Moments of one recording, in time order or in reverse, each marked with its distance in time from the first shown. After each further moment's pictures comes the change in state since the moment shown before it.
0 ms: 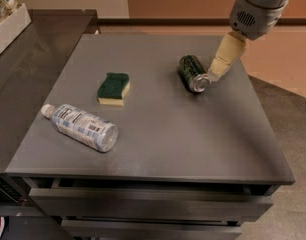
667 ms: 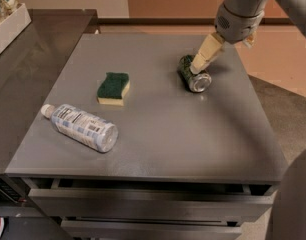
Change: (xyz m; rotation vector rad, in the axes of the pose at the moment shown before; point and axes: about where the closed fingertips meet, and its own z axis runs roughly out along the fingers) arm -0.034 -0.024 0.050 -0.026 0.018 0.280
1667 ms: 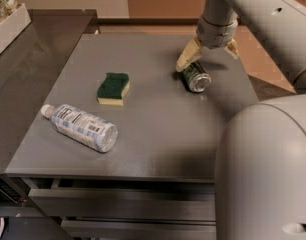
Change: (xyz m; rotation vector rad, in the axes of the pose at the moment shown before) arm -0.046 -0.003 0.058 0.001 0.064 0.241
